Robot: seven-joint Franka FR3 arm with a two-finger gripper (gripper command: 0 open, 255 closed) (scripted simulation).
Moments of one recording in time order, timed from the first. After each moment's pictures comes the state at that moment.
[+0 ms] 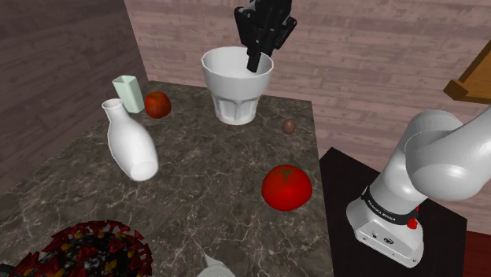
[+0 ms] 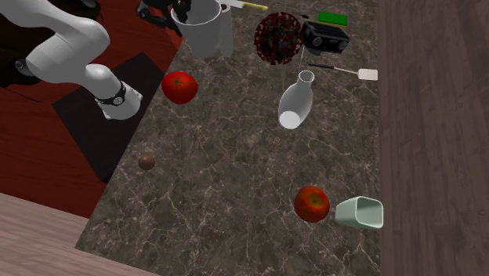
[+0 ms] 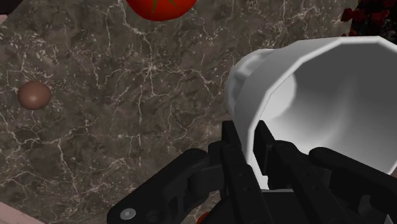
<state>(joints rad) 0.22 -0.57 0.24 -2.10 0.24 1.69 0.52</state>
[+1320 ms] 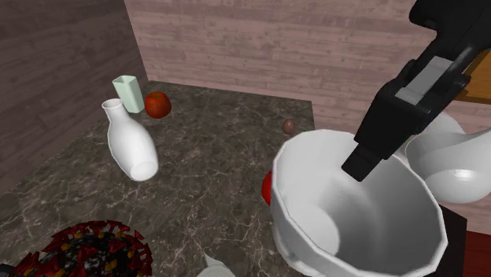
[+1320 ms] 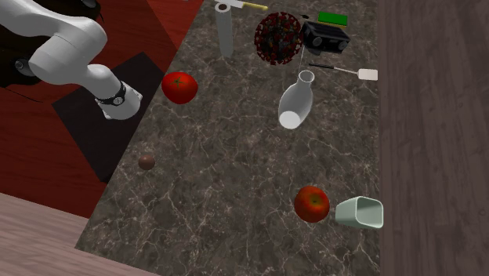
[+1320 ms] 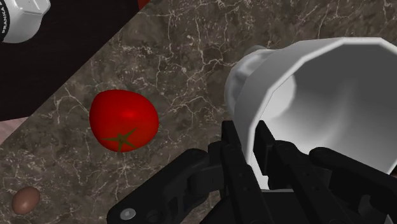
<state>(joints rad) 0.38 -0.91 0.52 -2.20 0.46 1.56 0.92</state>
